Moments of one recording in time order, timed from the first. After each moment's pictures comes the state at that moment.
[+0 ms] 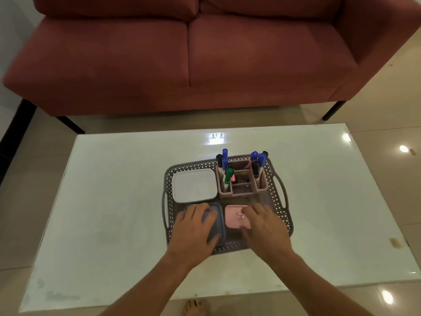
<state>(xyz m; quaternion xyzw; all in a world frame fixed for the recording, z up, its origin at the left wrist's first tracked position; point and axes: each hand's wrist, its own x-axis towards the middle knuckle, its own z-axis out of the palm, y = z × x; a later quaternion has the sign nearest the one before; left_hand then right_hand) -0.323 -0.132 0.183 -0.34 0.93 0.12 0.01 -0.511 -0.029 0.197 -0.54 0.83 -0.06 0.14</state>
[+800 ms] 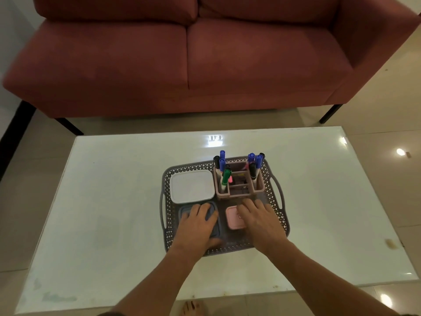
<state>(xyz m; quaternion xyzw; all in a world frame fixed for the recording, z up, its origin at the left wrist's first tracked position) -0.349 -0.141 0.192 -0.32 0.92 0.12 0.17 -0.534 -0.043 0.177 -0.65 0.75 0.07 0.11</state>
